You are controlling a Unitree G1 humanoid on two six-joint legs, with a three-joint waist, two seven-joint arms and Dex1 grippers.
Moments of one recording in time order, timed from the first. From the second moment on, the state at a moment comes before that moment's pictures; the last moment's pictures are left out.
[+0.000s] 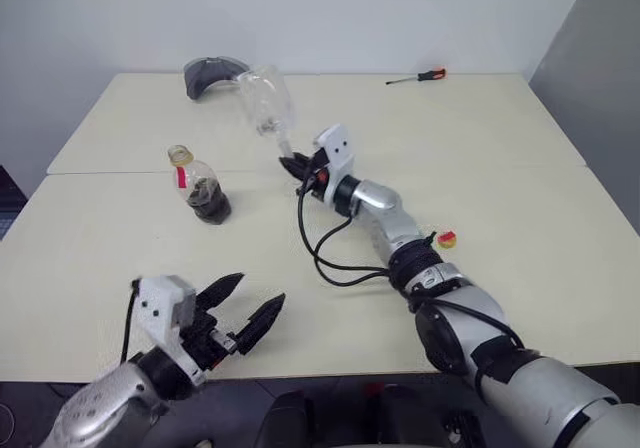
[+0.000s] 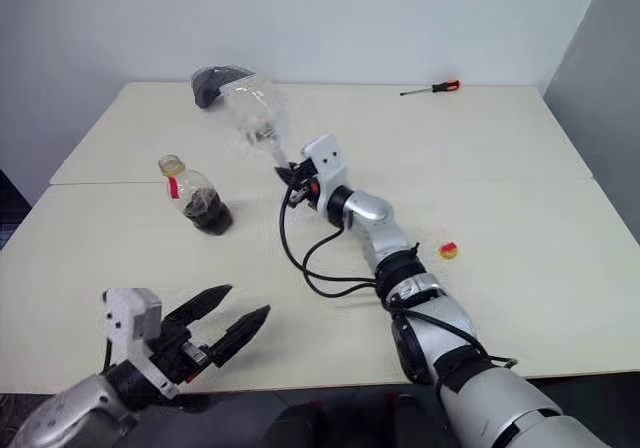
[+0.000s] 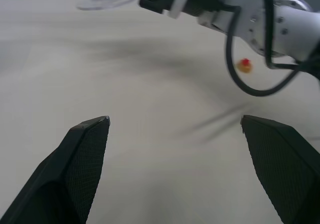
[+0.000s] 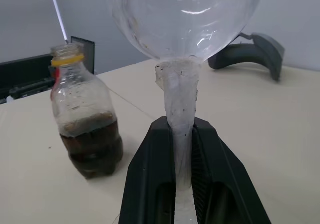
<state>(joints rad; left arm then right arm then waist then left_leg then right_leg) 0.54 0.43 0.37 -0.92 -0.75 0.62 -0.40 -1.08 0.15 -0.01 1.06 0.10 -0.20 0.60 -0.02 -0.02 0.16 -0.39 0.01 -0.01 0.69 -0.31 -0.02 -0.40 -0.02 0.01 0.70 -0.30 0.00</state>
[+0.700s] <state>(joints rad) 0.45 0.43 0.32 -0.98 -0.71 0.58 -0.26 -0.88 0.04 0.12 1.06 -0.07 -0.28 0.45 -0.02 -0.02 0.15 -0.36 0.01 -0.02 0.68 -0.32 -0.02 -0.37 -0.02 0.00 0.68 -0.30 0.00</state>
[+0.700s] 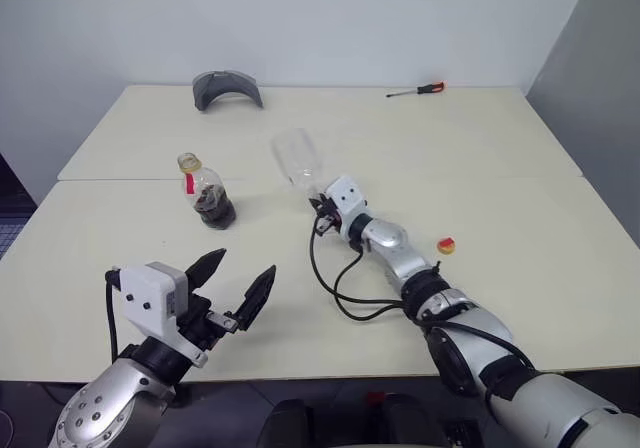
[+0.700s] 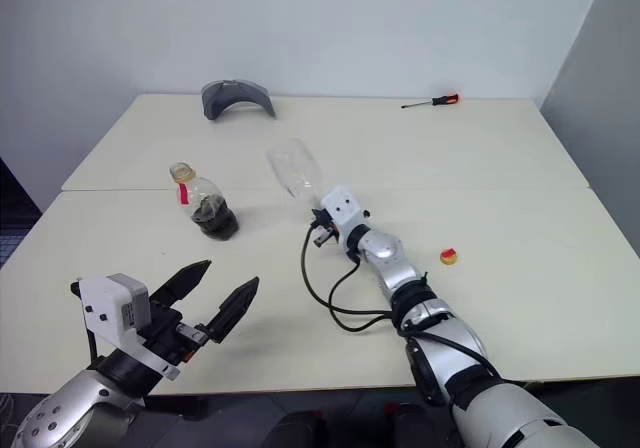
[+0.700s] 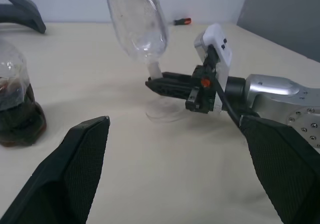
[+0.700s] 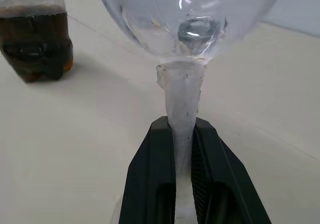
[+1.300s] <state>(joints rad) 0.36 0.46 0.29 -0.97 -0.73 0.60 -0.22 -0.90 0.03 0.08 0.99 -0.03 -0.14 0.45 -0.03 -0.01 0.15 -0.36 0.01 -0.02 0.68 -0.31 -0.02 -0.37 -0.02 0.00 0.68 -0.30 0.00</state>
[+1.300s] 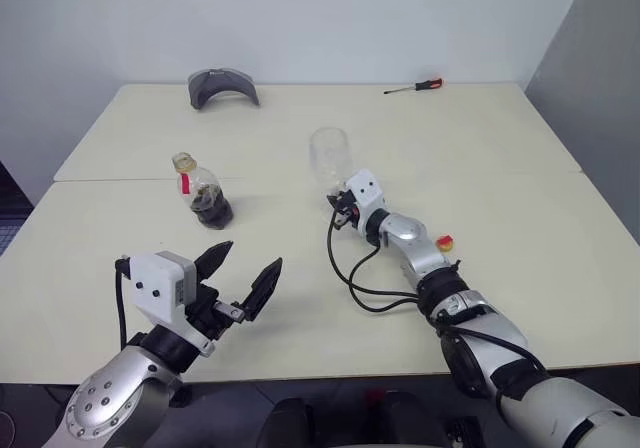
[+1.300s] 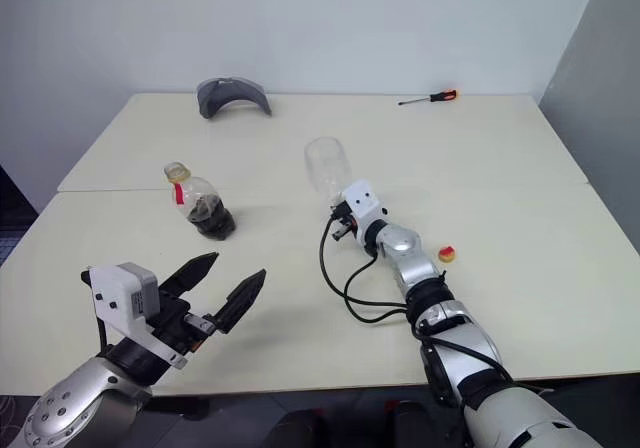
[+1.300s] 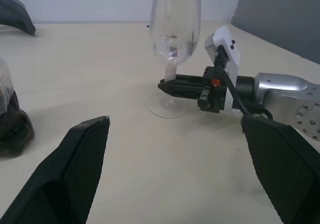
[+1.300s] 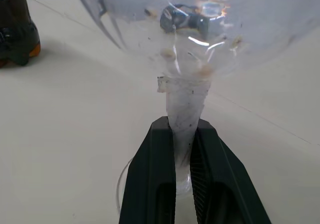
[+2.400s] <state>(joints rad) 0.38 0.40 0.30 -0.90 -0.61 0.55 -0.17 -0.59 -0.18 0.08 0.43 0.07 0.12 0.67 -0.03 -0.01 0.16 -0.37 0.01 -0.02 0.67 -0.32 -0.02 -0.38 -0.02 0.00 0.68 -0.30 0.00</state>
